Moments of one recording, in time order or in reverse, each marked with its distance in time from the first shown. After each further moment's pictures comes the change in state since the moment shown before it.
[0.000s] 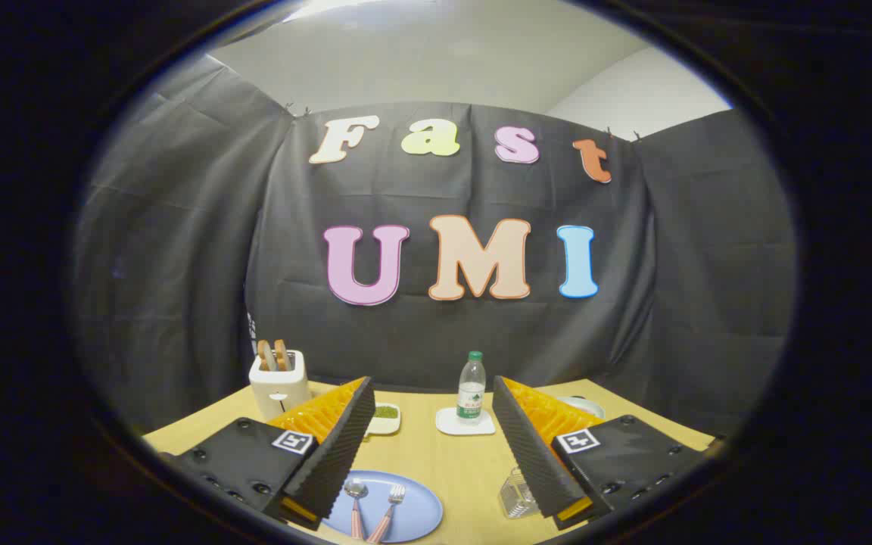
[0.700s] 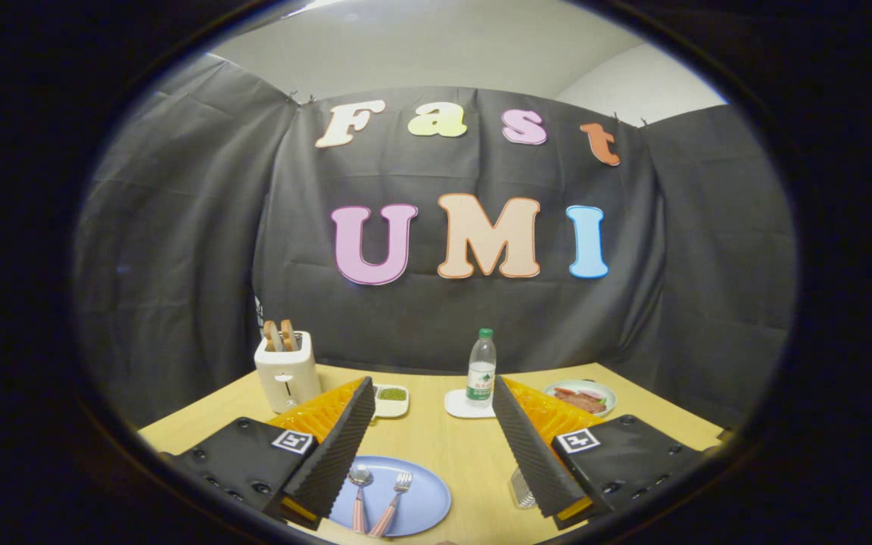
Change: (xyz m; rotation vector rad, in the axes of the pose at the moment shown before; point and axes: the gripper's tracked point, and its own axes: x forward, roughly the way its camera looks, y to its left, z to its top) arm 0.001 0.009 -0.033 0.008 0.056 0.031
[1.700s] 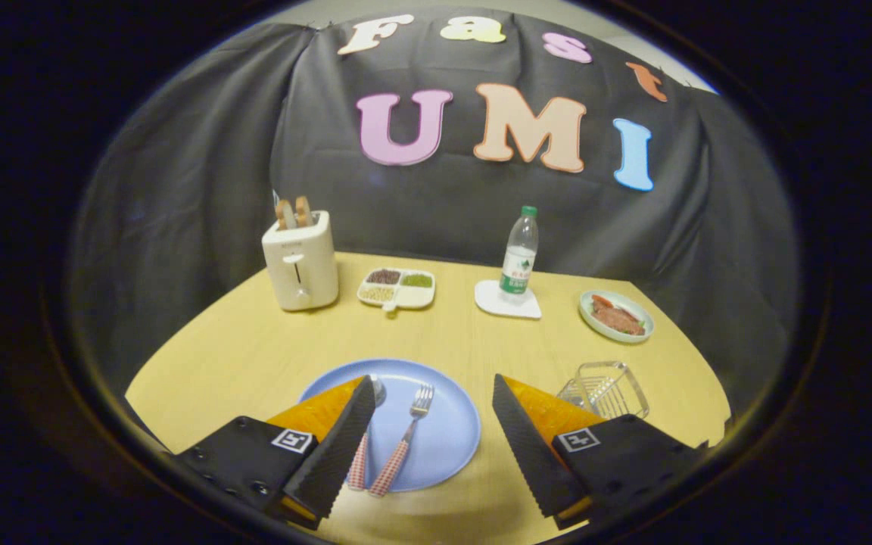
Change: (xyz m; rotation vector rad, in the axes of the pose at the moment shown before) arm 0.004 0.025 -0.160 -0.111 0.465 0.094
